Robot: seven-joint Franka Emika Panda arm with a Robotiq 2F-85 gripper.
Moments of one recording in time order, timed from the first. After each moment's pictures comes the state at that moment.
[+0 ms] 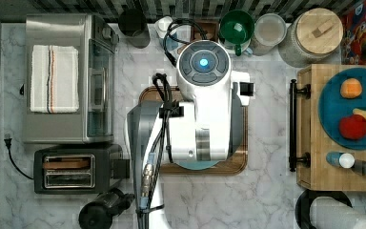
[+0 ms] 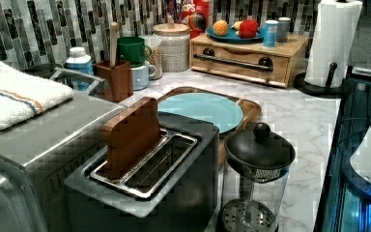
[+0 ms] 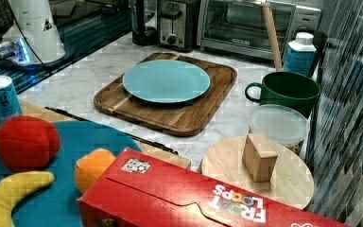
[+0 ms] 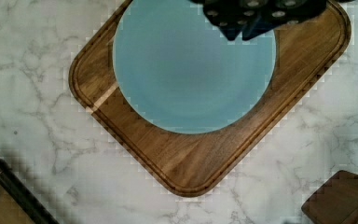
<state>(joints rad) 0.00 0.04 0.02 -1.86 -0.06 0.25 0.08</state>
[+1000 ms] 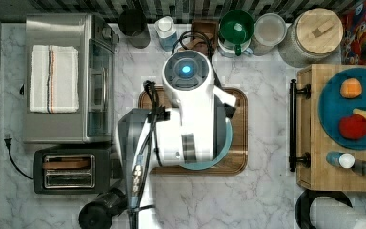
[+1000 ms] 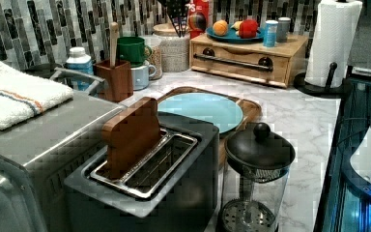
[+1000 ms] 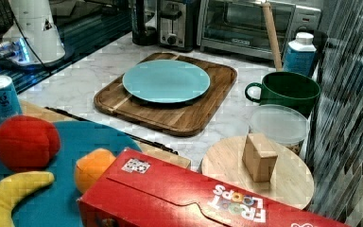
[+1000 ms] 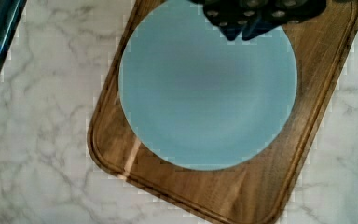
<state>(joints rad) 0.02 0.04 0.06 -1.95 -0.06 0.26 0.54</state>
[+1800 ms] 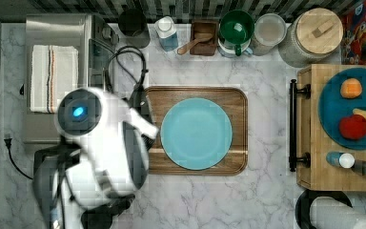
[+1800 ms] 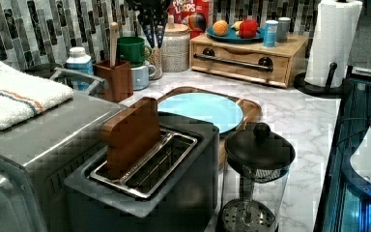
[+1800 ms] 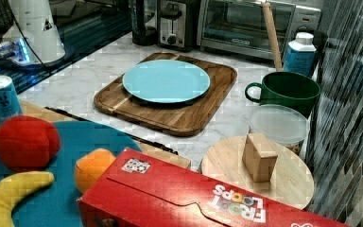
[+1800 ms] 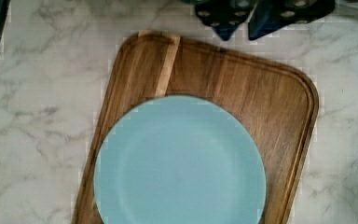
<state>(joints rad) 0.11 -0.05 0.25 -2.02 -0.03 0.33 0.90</state>
